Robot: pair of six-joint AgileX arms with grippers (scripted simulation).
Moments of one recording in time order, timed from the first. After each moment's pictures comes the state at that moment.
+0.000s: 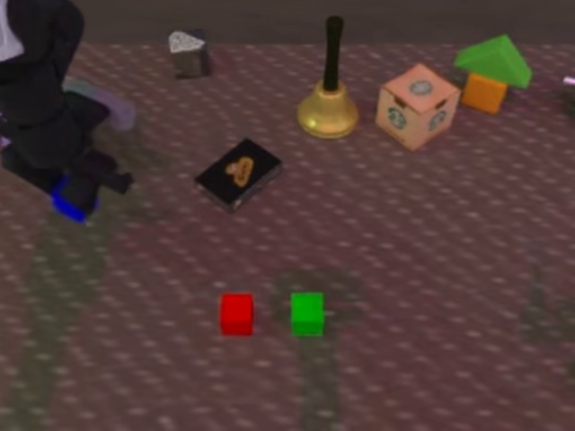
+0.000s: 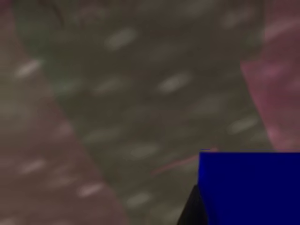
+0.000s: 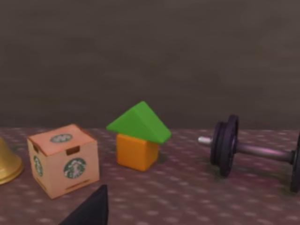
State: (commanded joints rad) left arm -0.11 2.10 1.59 -1.05 0.01 0.42; right arm 0.01 0.00 0.00 0.00 0.00 0.00
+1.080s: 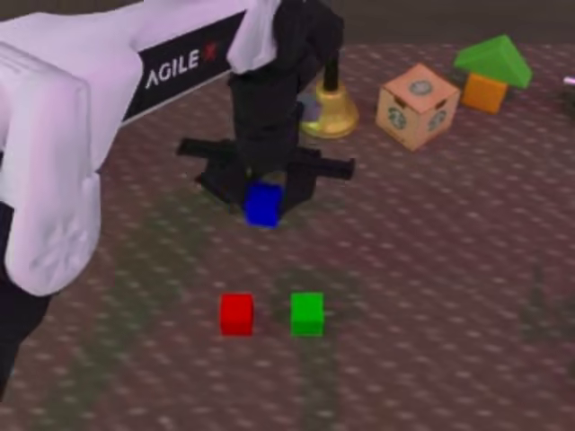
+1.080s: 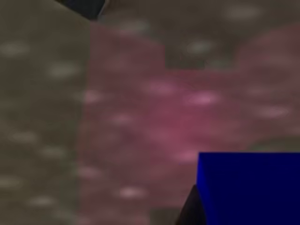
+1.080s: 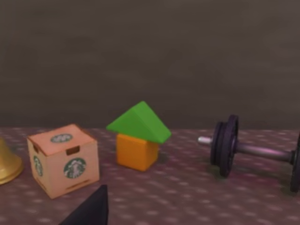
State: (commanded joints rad) left arm -0.59 2.37 2.04 -1.28 0.00 -0.37; right arm 0.01 0.00 0.00 0.00 0.00 0.00
